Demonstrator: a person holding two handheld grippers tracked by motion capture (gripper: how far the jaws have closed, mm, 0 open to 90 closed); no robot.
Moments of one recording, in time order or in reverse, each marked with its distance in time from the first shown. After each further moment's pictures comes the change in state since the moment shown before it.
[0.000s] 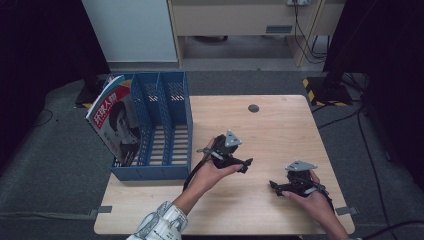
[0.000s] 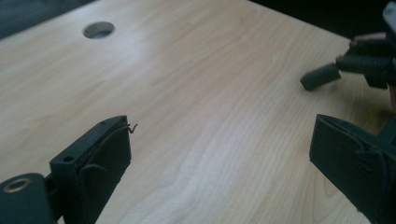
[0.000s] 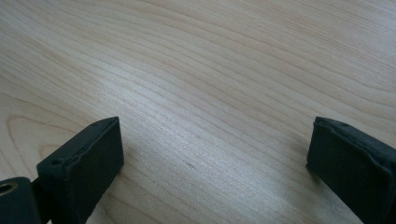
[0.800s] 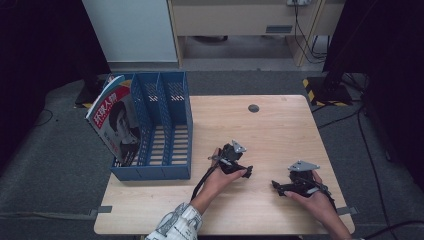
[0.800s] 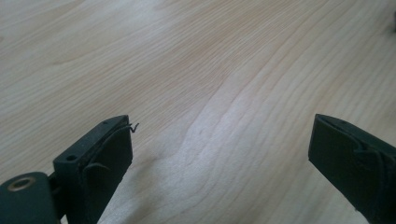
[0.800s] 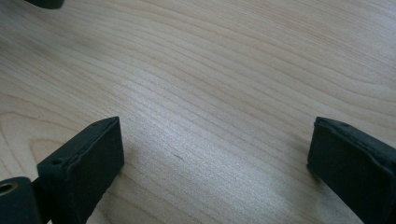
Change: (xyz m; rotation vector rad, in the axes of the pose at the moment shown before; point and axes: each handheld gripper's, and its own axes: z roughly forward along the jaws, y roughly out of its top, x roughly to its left) left arm 0.007 -0.036 0.058 0.148 0.094 -0.084; right arm -0.005 -0.003 -0.003 -0.002 -0.011 0.009
